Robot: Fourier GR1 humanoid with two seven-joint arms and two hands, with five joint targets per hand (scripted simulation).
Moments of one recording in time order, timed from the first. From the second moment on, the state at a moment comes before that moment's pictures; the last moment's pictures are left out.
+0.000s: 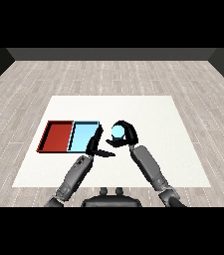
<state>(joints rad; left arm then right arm) -0.34 0.00 -0.35 -1.13 0.22 0.20 -0.38 -0.50 -0.04 0.32 -1.23 -0.23 -0.21 -0.31</state>
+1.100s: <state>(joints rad) -0.43 0.00 -0.48 -1.03 0.34 0.28 -0.41 -0.51 0.00 0.44 -1.23 -0.22 -0.26 -0.31</state>
